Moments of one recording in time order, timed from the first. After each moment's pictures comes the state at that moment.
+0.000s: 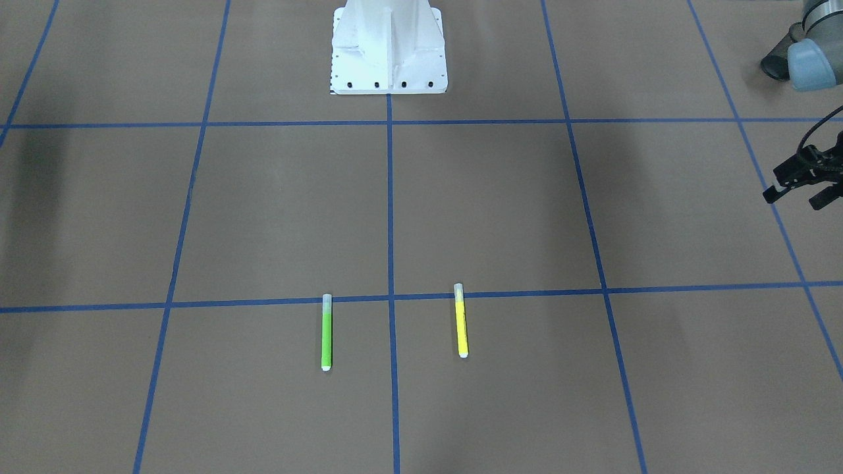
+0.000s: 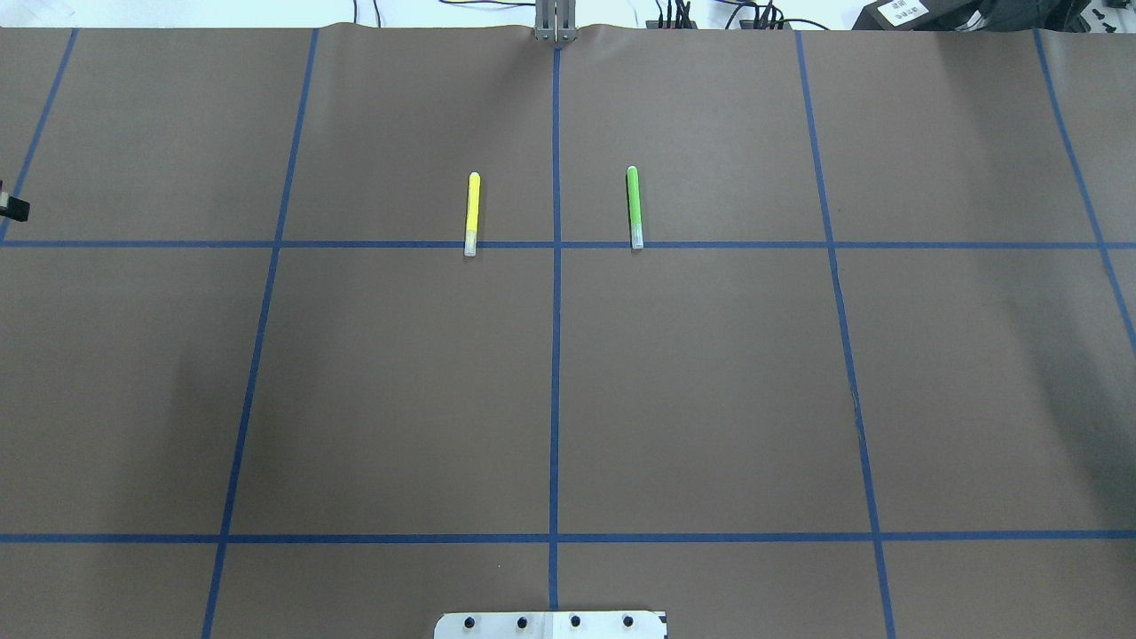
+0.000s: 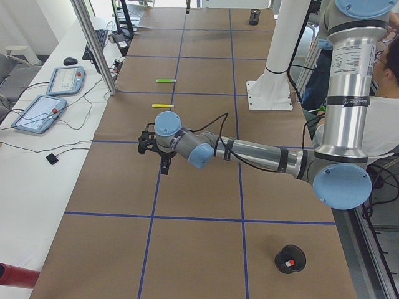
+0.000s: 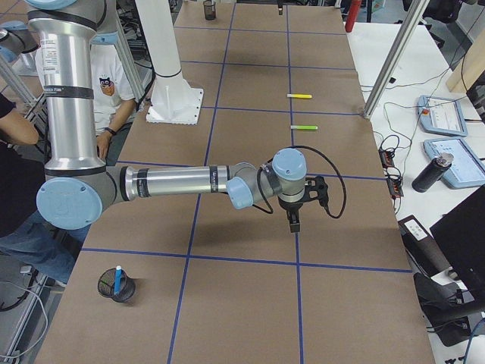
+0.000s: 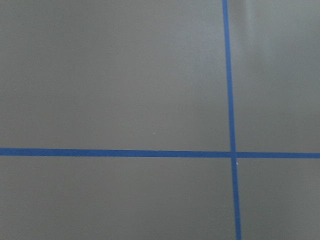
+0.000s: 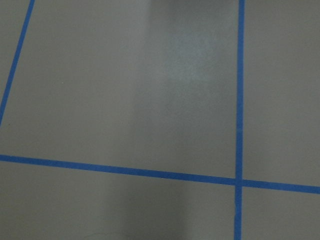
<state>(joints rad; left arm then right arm) -1.35 -1.59 -1.70 -1.94 -2.42 -0.45 1.41 -1.54 1.62 -1.30 2.35 0.23</state>
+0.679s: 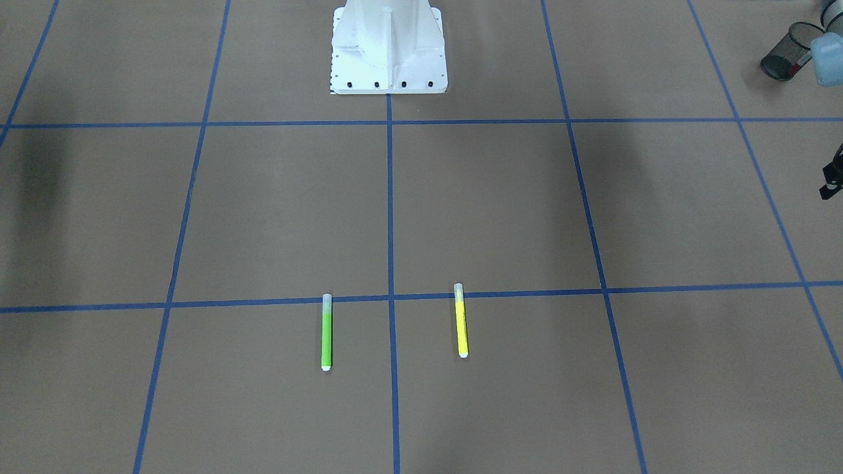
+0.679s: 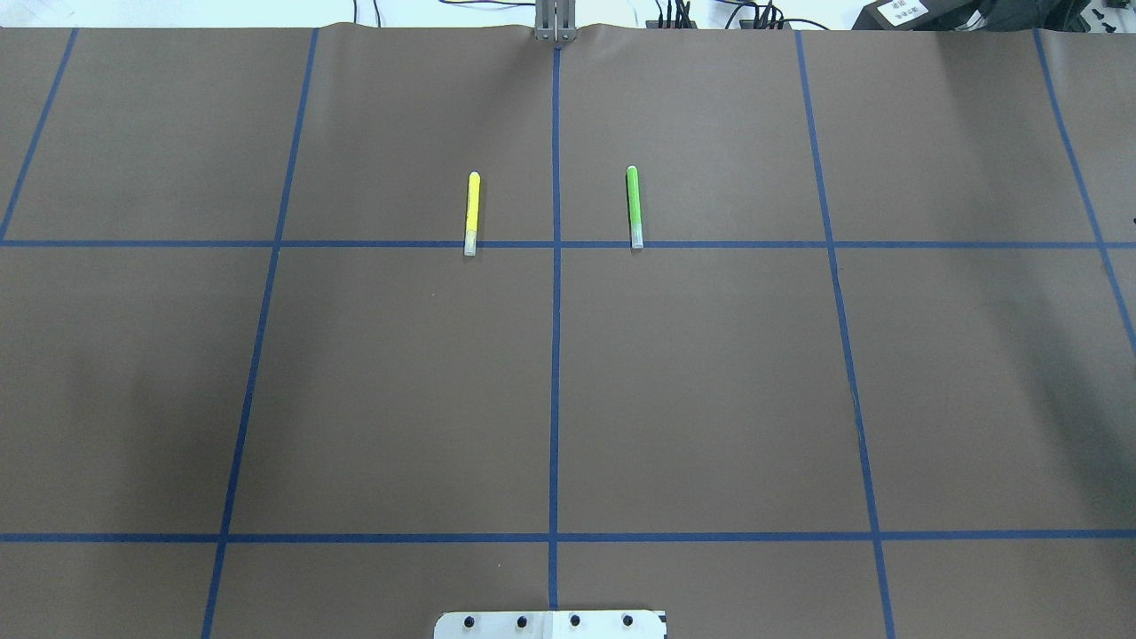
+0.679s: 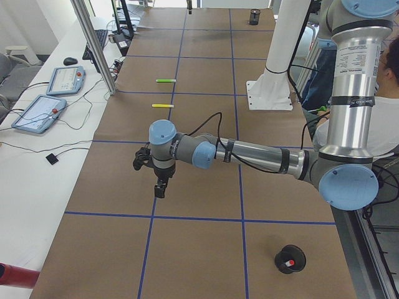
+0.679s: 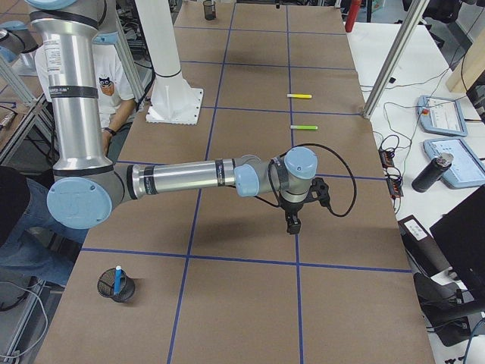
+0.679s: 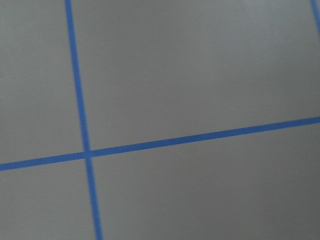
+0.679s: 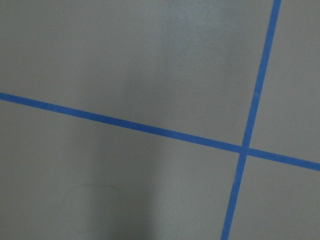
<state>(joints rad) -1.39 -1.57 -1.70 -1.68 -2.23 -0.08 1.42 -1.51 1.65 -1.51 2.35 0.03</state>
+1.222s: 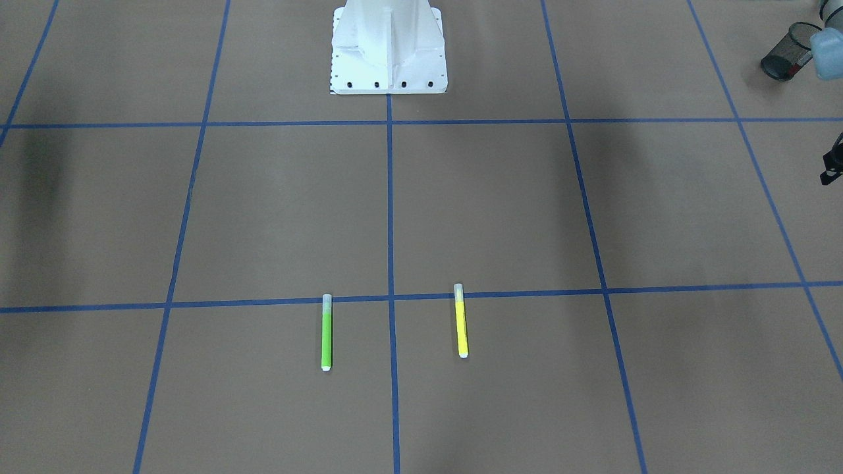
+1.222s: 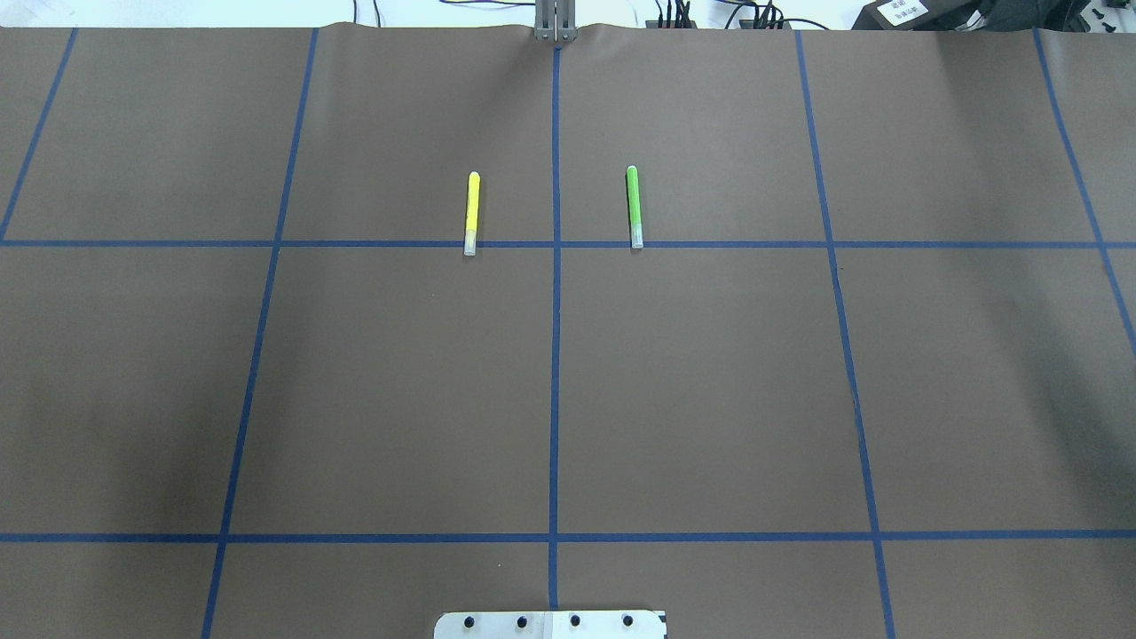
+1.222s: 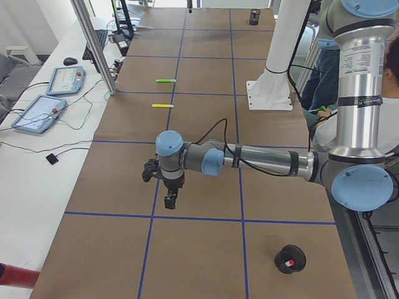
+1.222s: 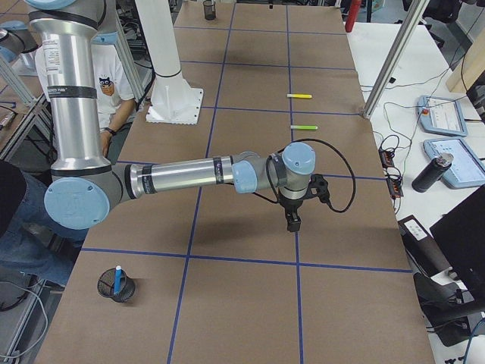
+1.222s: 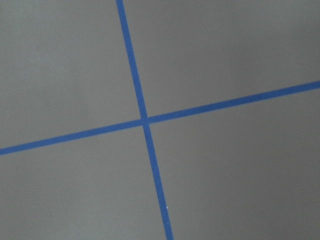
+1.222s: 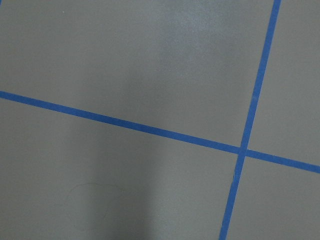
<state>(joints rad) -1.40 -1.51 -1.71 -1.67 -2.24 -0.05 1.42 -1.52 1.67 -1.51 2.33 0.03</state>
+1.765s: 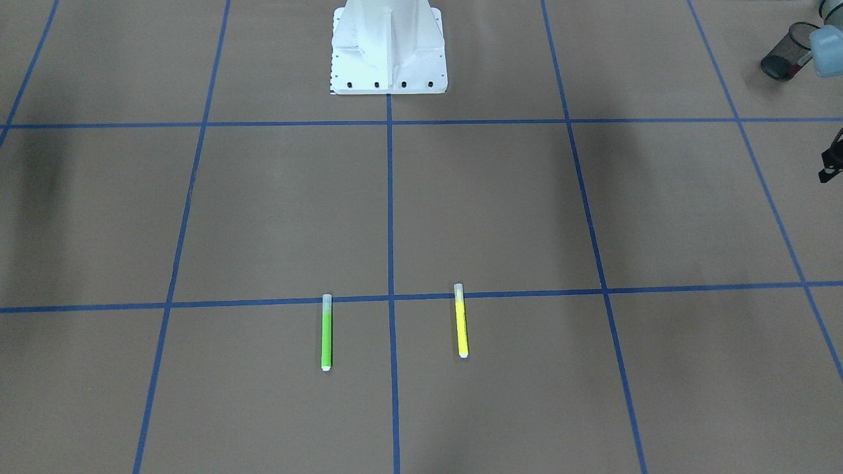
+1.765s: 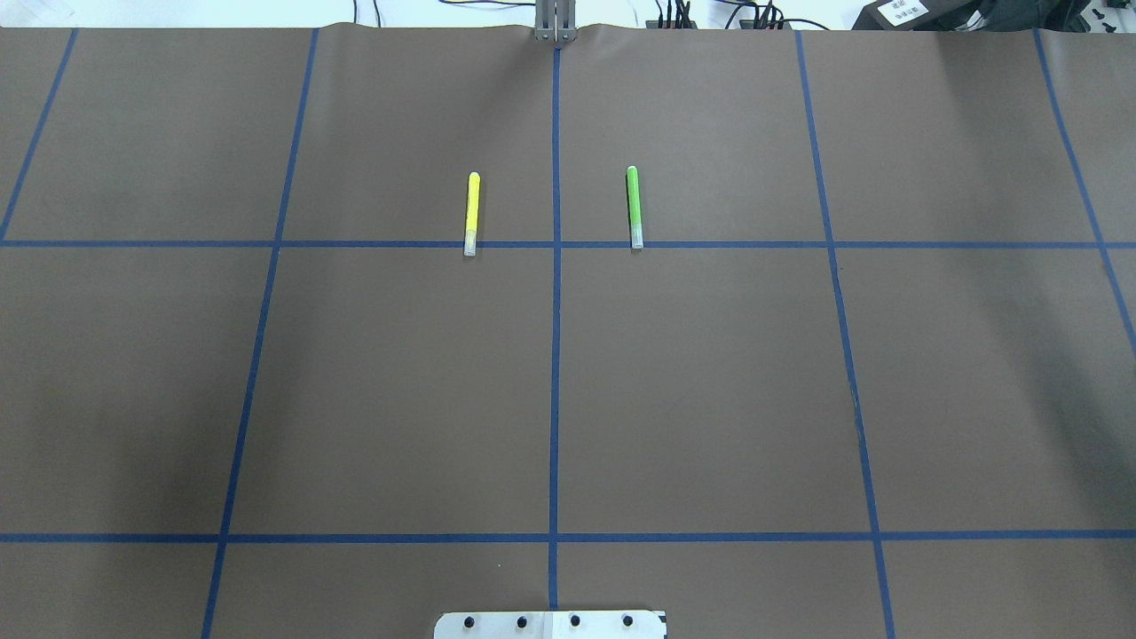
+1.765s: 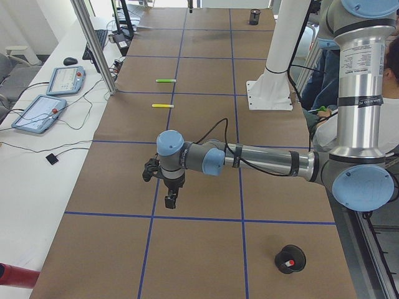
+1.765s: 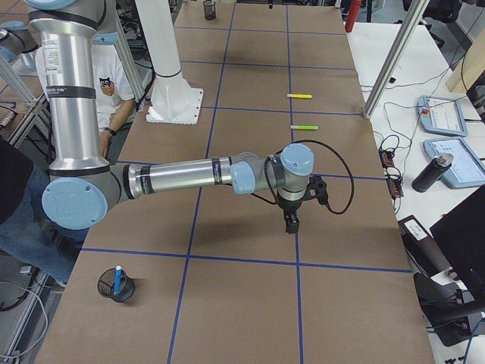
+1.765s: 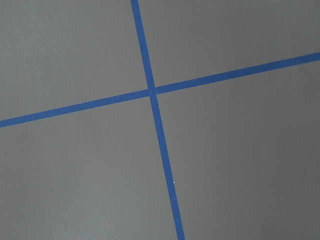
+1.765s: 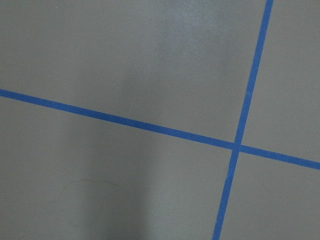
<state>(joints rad) -1.39 -1.51 -1.73 -1.67 -2.24 -0.06 1.42 -1.53 1.68 -1.51 2.33 0.03</state>
